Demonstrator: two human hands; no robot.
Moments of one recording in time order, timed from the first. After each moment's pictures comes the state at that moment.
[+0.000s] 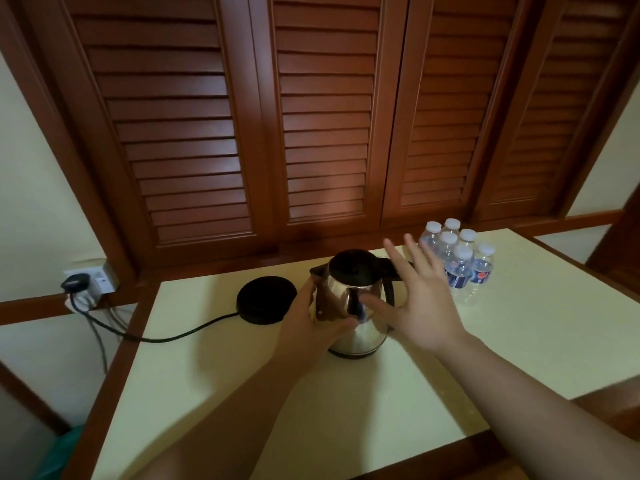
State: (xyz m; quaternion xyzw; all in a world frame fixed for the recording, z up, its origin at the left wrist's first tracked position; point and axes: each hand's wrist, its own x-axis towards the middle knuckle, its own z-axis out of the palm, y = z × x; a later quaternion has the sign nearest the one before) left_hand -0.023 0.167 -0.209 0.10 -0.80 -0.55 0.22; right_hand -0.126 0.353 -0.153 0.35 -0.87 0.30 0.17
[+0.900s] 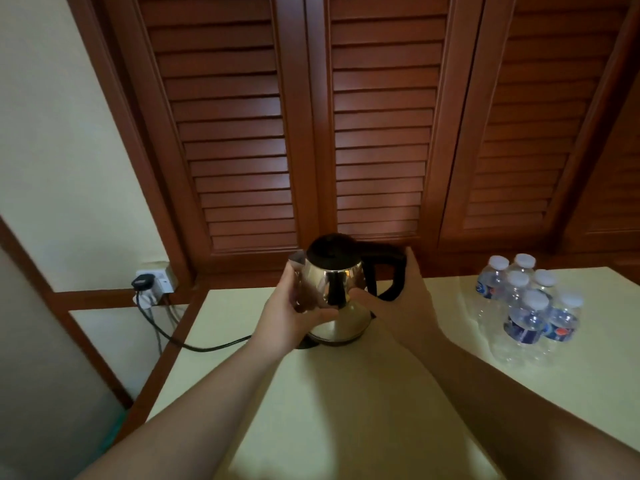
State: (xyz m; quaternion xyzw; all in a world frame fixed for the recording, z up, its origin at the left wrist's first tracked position) left_hand -0.026 0.084 -0.161 0.17 -0.80 -0.51 0.28; right_hand -0.178 0.247 -0.163 0.31 -0.76 0.56 -0.02
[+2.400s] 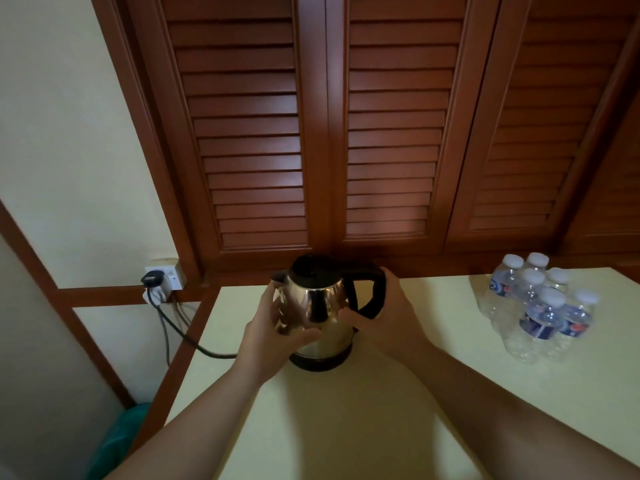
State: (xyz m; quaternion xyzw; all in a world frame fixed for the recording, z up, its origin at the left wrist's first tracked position) left_hand 0.036 0.055 -0.195 0.23 -0.79 -0.48 0.29; right_hand -0.141 0.218 -0.188 0.38 -0.76 0.53 -0.04
